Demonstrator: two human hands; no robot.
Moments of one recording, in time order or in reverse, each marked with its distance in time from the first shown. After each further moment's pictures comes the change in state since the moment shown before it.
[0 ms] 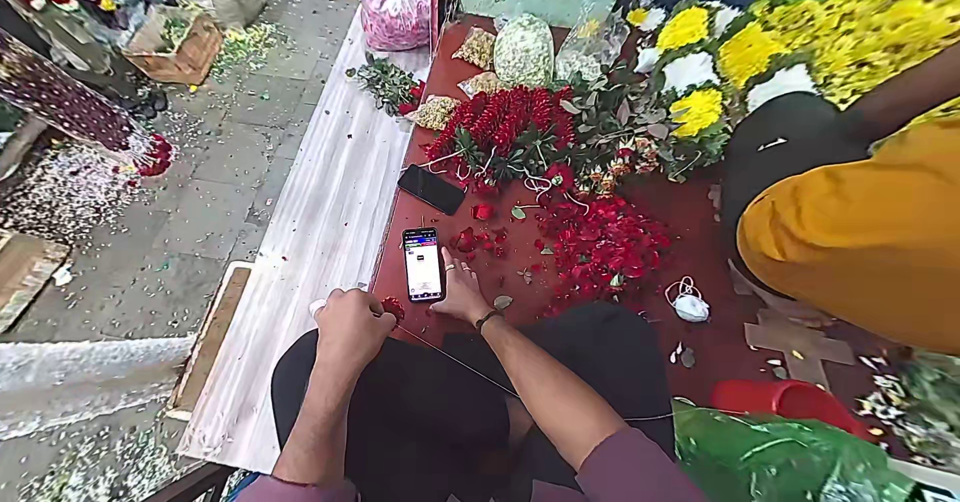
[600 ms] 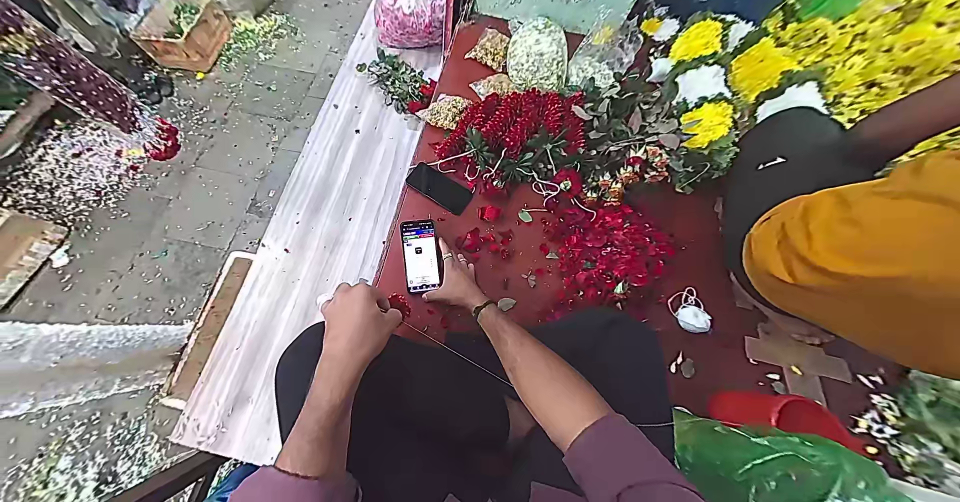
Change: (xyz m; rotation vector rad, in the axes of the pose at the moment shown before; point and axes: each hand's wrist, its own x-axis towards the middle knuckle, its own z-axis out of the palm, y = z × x) left_hand 0.001 -0.002 -0.002 -0.021 -0.013 0.007; right_hand 0.023 -0.011 0.000 0.060 -0.018 -0.037
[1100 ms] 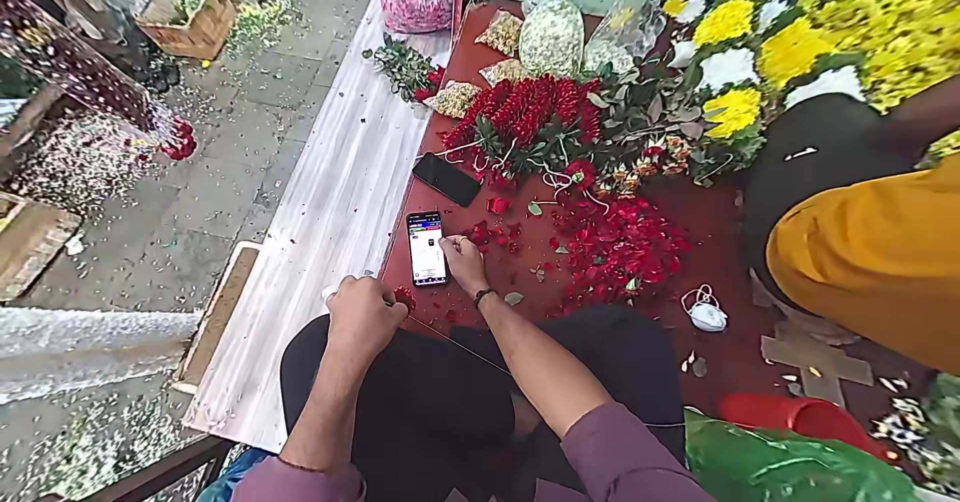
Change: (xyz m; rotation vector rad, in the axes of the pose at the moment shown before) left_hand 0.001 -0.001 0.001 0.010 -0.003 -0.005; right_hand 0.022 0.009 0.013 0.422 0.315 0.083
